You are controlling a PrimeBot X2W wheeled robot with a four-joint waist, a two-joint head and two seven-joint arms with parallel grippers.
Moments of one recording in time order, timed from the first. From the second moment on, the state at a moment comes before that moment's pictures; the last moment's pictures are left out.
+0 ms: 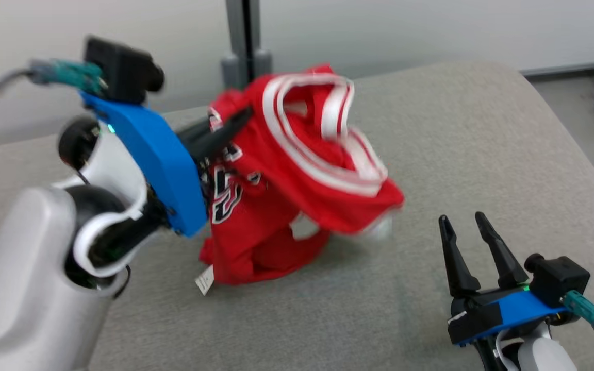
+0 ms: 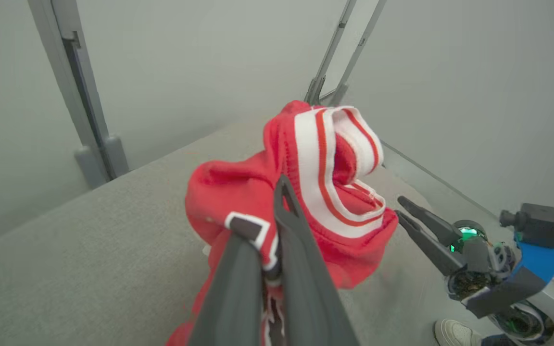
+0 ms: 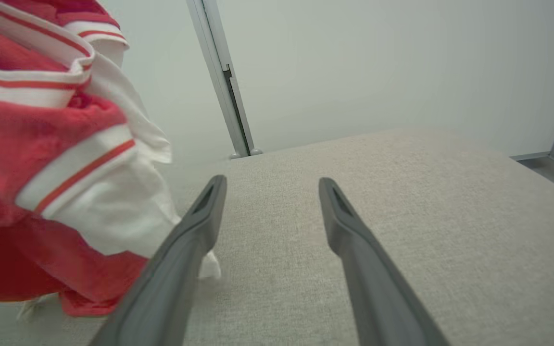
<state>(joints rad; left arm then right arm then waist) -0.64 0.36 -0.37 -0.13 -0.89 -0.10 0.78 -0.12 -0.05 0.07 0.17 0.27 0.13 -0.17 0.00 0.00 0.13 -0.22</state>
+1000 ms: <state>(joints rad) -0.28 0.23 -0.35 0.36 -0.60 0.02 -0.19 -0.12 -0.05 0.04 0.19 0.24 0.13 -0.13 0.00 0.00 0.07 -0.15</state>
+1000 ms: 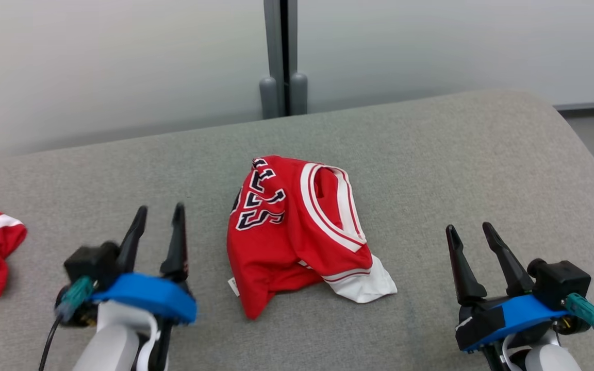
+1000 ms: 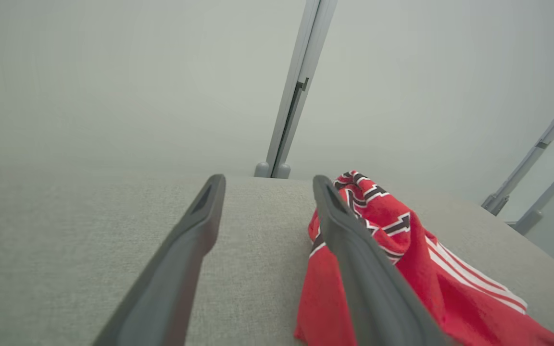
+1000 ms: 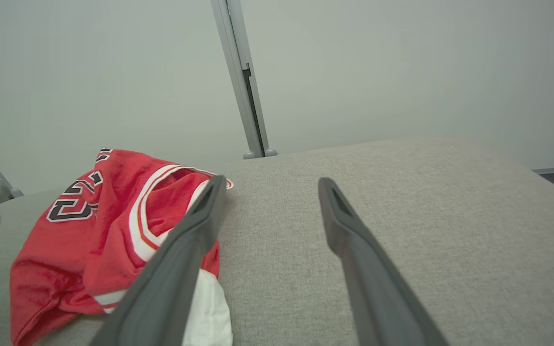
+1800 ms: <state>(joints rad) 0.07 0.24 -0.19 0.15 -0.48 0.12 -0.26 -0.03 -0.05 0.02 0.19 0.20 0.13 -0.07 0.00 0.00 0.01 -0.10</state>
